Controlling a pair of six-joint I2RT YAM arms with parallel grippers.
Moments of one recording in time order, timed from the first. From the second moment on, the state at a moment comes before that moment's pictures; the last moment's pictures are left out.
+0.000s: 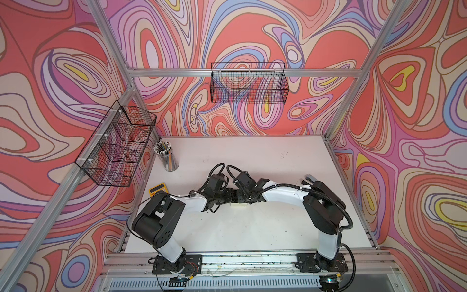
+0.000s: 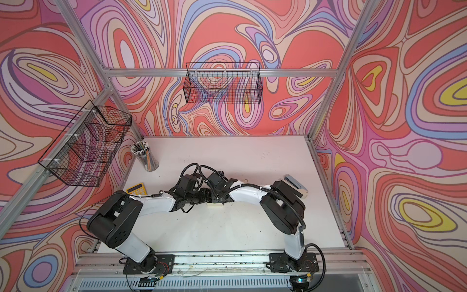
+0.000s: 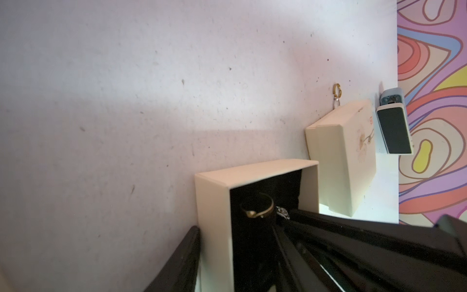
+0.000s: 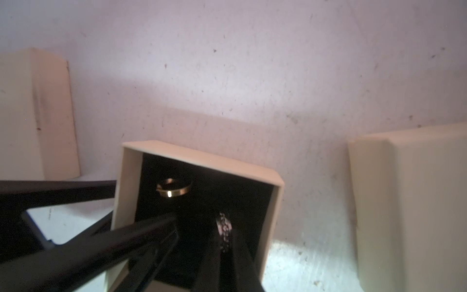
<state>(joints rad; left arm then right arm) -0.52 1.63 0.65 0.15 0.32 -0.74 0.88 1.92 1.26 -0.48 0.14 0.71</state>
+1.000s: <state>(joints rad) -0.56 1.61 0.73 -0.08 0.27 -0.65 0.88 1.93 1.26 -0.46 0.13 0.73</state>
